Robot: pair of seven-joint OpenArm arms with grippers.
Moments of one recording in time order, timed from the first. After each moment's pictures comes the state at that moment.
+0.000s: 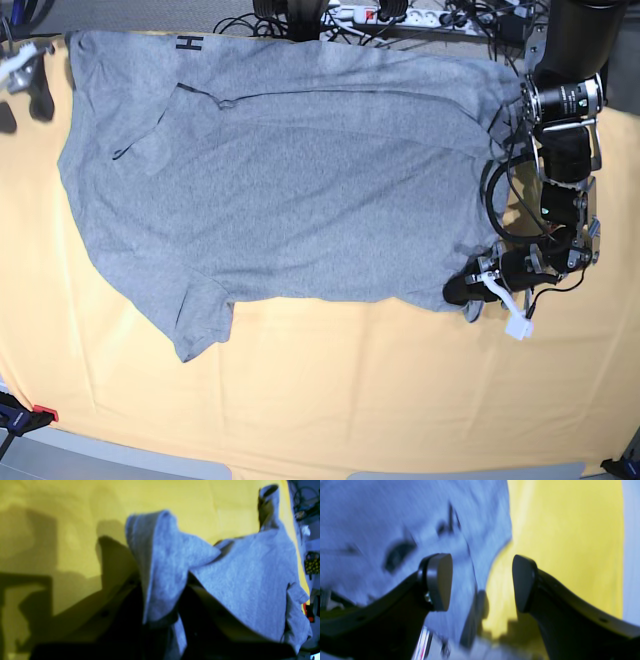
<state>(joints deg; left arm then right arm) -30.3 -21.9 -6.3 41.9 -52.1 -43.2 54.4 -33.3 18.9 61.1 124.8 63.1 41.6 -73.9</state>
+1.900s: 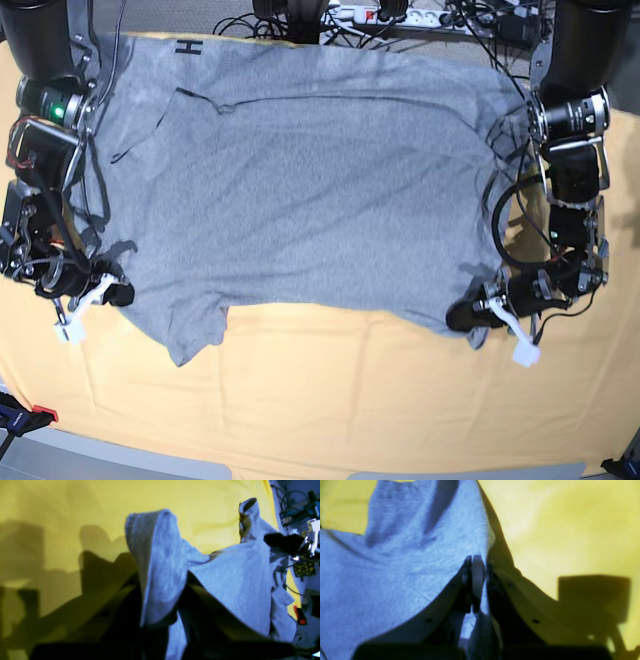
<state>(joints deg) -36.0 -22.5 -6.2 41.7 -55.7 -43.7 56.8 31.5 21.8 20.7 46.0 25.4 41.8 -50.5</state>
